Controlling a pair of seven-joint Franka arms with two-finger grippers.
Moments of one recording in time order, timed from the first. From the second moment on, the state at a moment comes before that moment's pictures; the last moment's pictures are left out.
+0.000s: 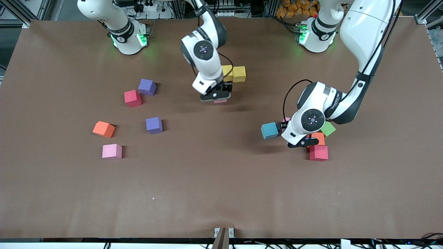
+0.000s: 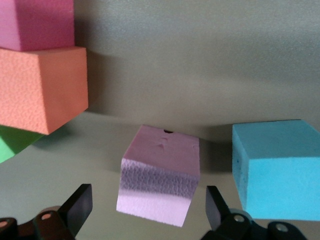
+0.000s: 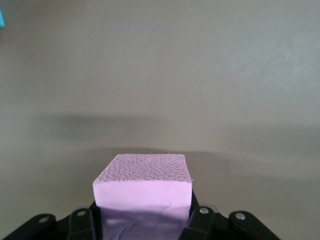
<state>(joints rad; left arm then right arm) -0.10 0.54 -0.31 -1.83 0.17 2.04 -0.58 1.40 0.51 -0.49 -1.94 0.49 2.41 0.56</state>
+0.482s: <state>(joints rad) -0.10 0.58 -0.31 -1.83 0.17 2.08 -0.50 1.49 0.62 -0.49 -1.83 0.49 2.42 0.73</state>
